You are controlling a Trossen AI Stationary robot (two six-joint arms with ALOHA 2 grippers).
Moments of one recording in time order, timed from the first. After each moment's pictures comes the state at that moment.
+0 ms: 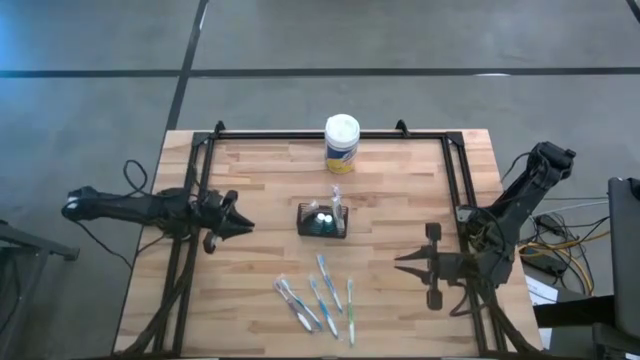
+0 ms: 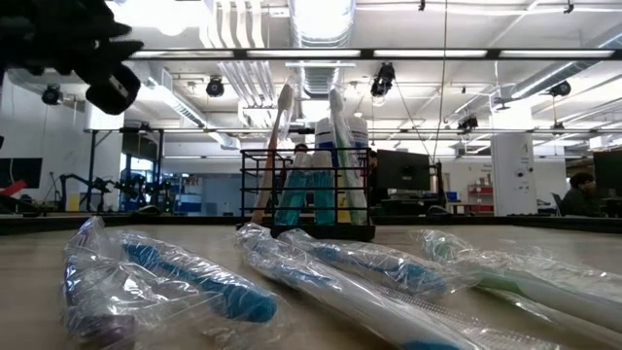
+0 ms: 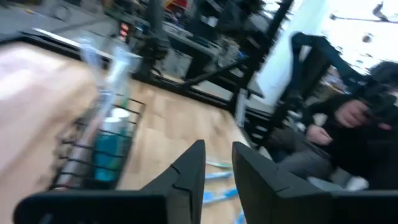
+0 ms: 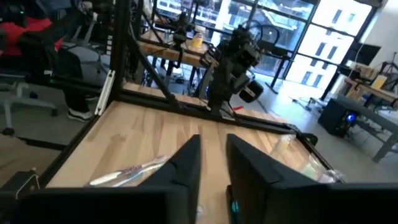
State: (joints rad) left arm -0.12 0.34 0.19 0.04 0.09 -0.42; right arm 0.90 1.07 0.67 0.24 0.94 -0.08
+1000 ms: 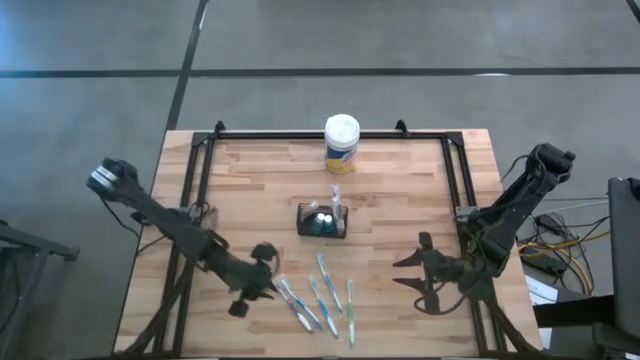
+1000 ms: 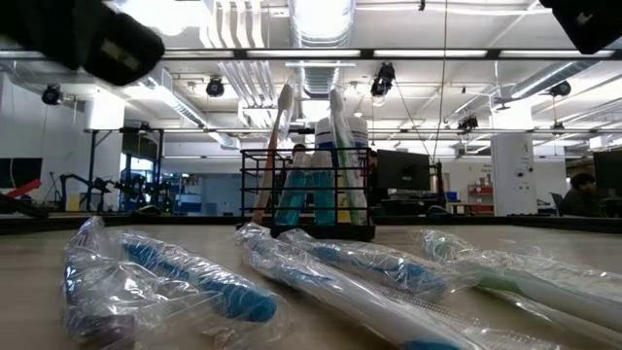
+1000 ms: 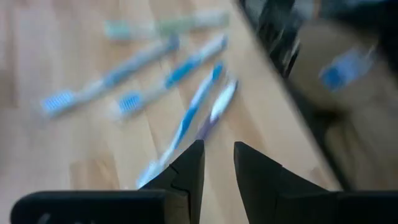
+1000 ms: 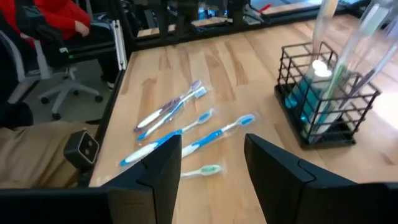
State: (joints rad) left arm -0.60 1.30 0.79 -0.22 -0.07 -0.30; right arm 0.90 1.12 0.63 -0.08 0.82 0.65
